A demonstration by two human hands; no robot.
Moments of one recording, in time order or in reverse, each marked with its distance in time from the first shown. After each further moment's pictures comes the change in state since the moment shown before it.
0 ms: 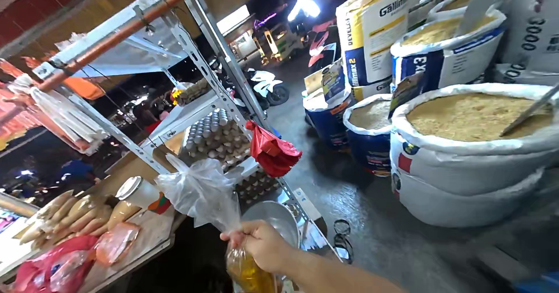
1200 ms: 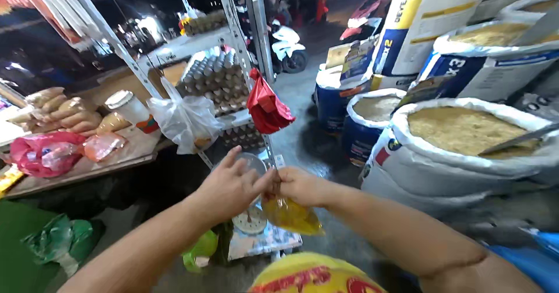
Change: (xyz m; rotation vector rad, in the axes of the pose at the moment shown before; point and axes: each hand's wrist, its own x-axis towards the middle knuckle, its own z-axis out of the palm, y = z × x) left_hand -0.053 0.096 0.139 2.084 -0.838 1.586; right_hand -0.082 -0.054 -0.113 -0.279 -0.404 0.273
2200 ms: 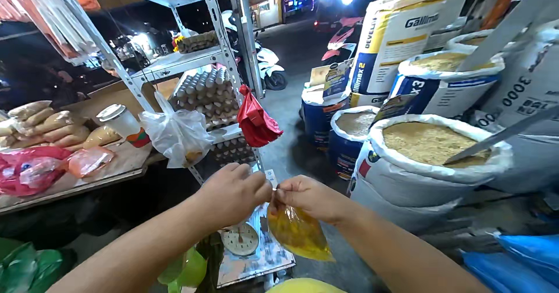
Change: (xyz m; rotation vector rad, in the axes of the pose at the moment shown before) left_hand 0.028 -0.001 -0.027 -0.019 0.032 0.153; right_hand -0.041 -0.010 -0.008 0.188 0.098 -0.037
